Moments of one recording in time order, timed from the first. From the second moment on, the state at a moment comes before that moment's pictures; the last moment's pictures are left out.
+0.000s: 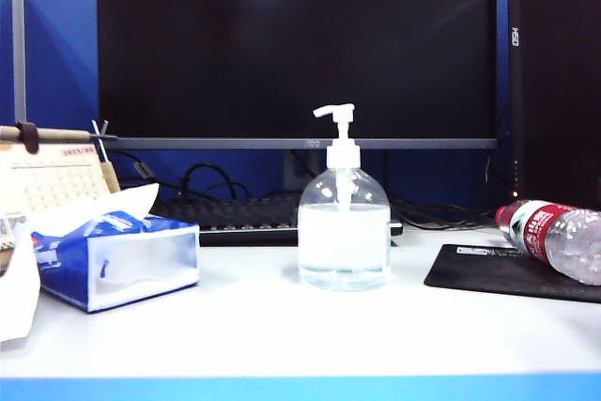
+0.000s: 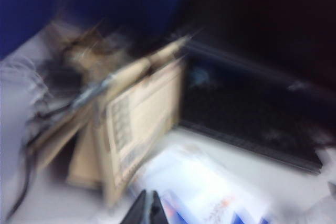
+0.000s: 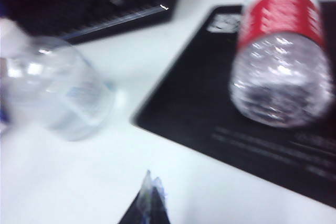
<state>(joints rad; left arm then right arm) 0.18 0.01 0.25 -0.32 0.25 -0.35 0.36 0.31 0.01 0.02 -0.03 0.42</state>
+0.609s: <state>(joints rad) 0.08 0.00 0.07 -0.35 0.62 -0.39 0.36 0.24 0.01 -0.03 -0.33 0.32</state>
